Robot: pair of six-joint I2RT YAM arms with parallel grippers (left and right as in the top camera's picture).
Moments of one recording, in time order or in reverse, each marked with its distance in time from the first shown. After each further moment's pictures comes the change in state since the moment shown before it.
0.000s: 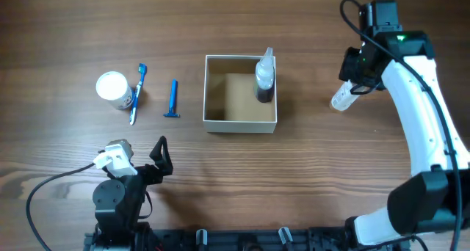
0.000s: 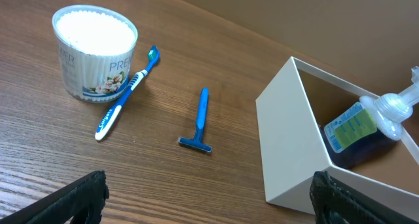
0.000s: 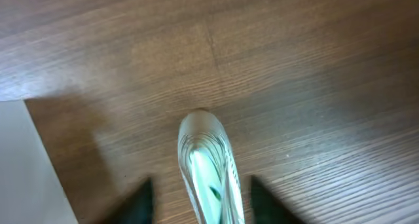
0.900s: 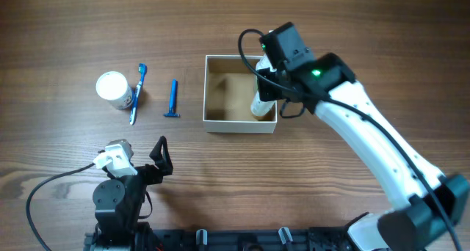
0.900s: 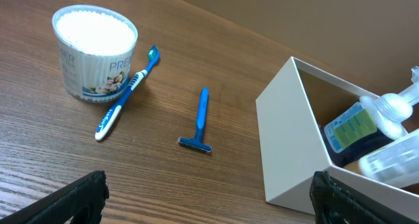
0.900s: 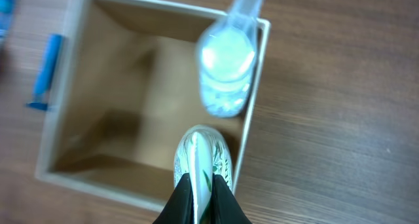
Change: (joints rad) left arm 0.000 0.000 0.000 0.000 0.000 0.000; right arm 0.500 -0.042 -0.014 0.137 -0.089 0.021
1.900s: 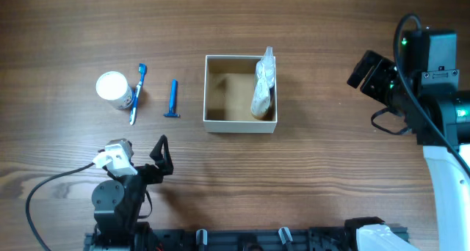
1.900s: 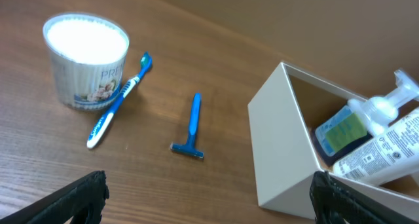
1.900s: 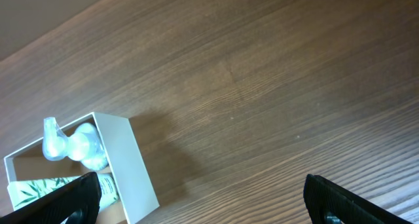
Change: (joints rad) left arm 0.000 0.003 0.015 0.002 0.019 0.000; right arm -0.466 -0.387 0.018 -0.233 0.060 0.173
